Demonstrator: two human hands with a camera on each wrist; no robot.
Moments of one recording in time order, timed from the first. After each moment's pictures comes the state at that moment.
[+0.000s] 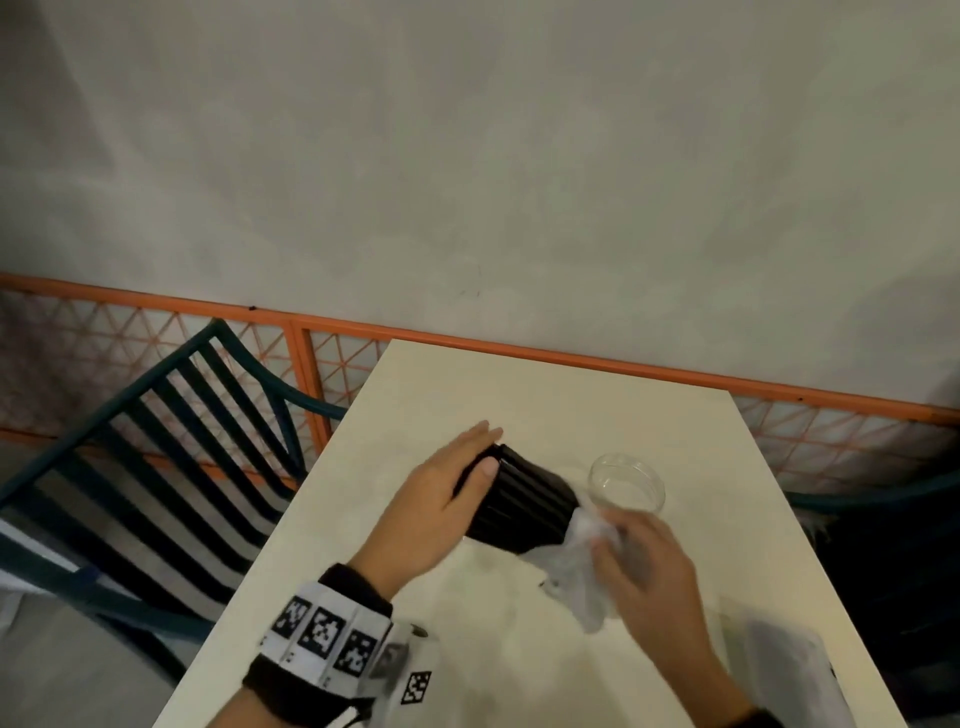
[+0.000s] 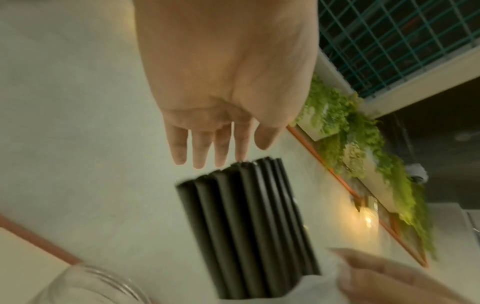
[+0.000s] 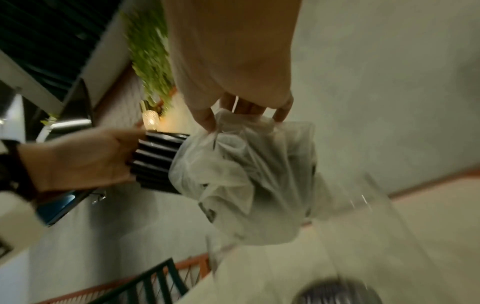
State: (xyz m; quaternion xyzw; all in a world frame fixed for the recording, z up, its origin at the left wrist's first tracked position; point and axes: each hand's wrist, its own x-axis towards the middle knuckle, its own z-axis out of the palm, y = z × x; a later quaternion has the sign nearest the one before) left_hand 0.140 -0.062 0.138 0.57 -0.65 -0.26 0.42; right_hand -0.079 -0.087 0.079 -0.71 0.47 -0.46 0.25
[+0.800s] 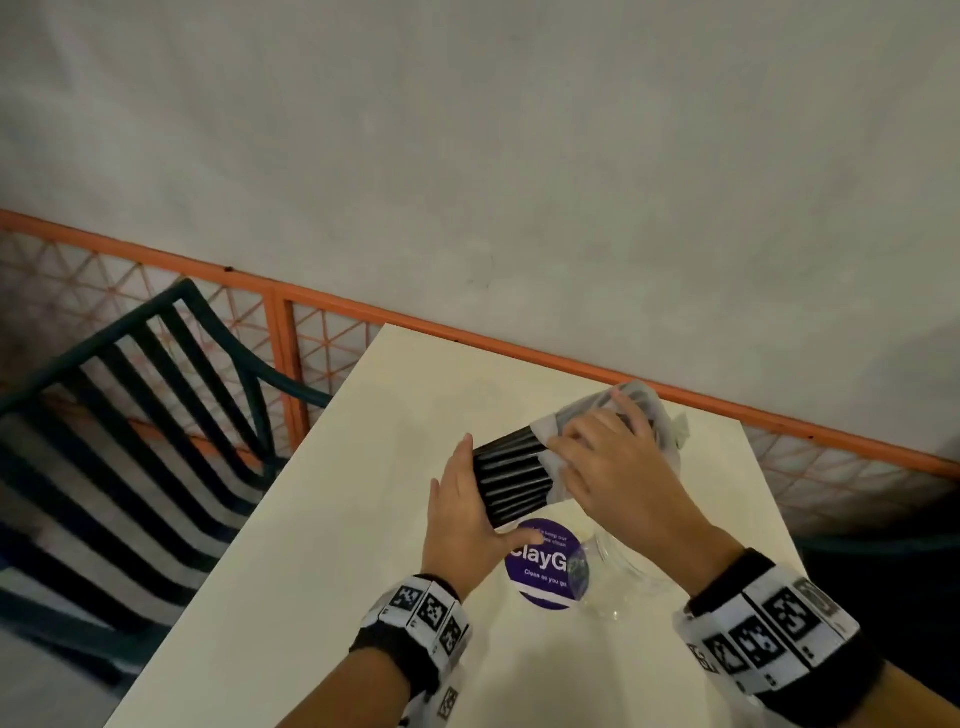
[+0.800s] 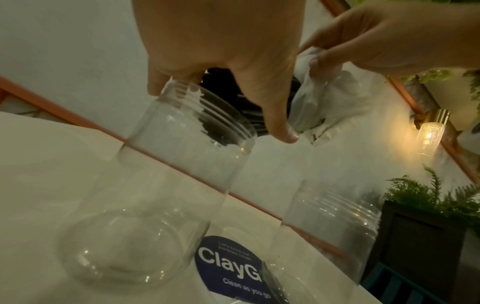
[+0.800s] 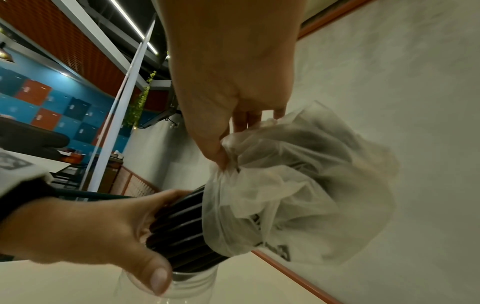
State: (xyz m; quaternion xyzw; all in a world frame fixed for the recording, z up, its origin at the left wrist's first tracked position) left_hand 0.132 -0.170 0.024 0.67 -0.56 -0.21 0.44; right_hand -0.010 -0.222 0.143 -0.91 0.34 -0.08 -0.23
